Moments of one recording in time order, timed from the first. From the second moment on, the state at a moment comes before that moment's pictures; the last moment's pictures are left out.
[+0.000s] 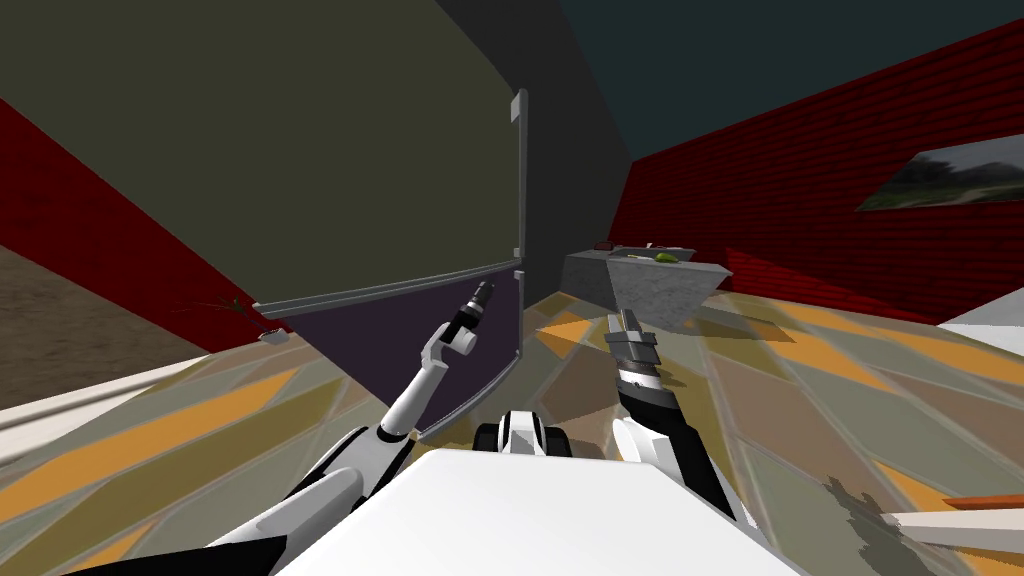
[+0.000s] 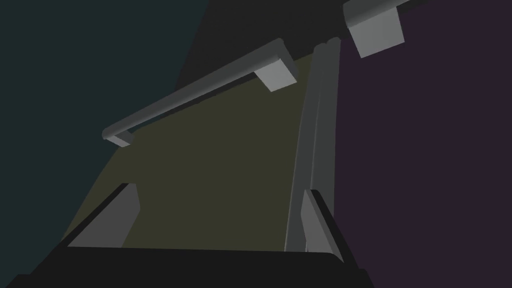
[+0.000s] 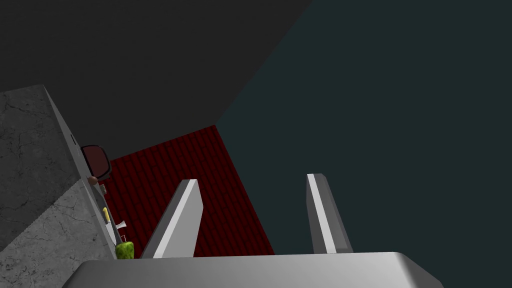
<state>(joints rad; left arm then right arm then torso) -0.30 0.38 -0.19 -1.84 0.17 -0.04 -0.24 0.53 -0.02 0.01 -2.31 -0.06 -0.40 0.02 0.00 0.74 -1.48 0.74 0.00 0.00</state>
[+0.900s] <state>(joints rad) -0.55 0.48 -0.25 -1.68 0.25 0.12 -0.28 0.53 -0.02 0.01 -2.31 -0.06 -0.40 0.02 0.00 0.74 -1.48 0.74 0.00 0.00</state>
